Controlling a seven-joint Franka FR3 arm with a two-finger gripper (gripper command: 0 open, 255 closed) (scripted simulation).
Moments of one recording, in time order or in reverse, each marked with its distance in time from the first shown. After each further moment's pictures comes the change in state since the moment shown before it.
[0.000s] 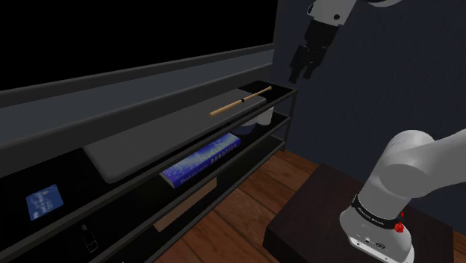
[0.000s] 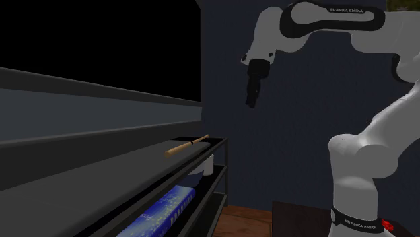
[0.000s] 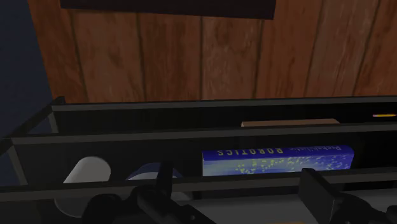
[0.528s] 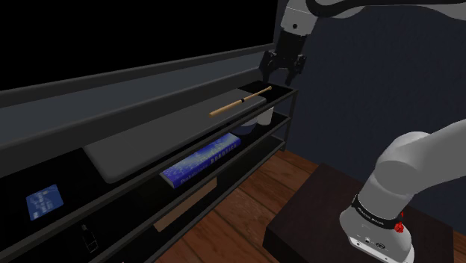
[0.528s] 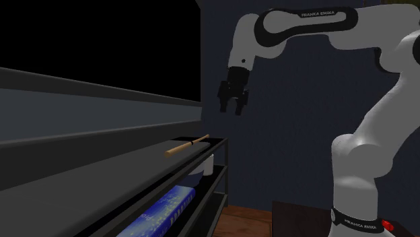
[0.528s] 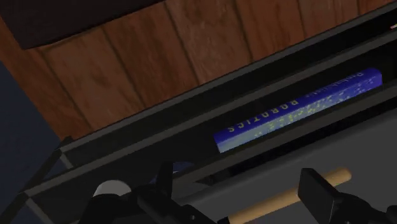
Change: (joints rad) arm -0.122 0.194 0.142 0.067 0.053 0.120 0.385
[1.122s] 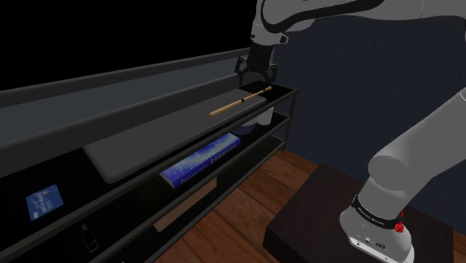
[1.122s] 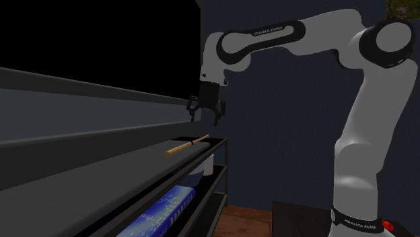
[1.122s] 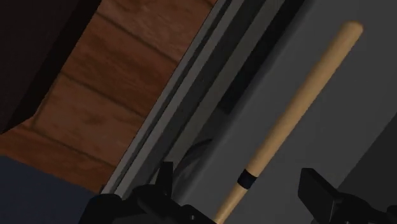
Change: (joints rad) arm -0.177 0.339 0.151 0.195 -0.034 0.119 0.589
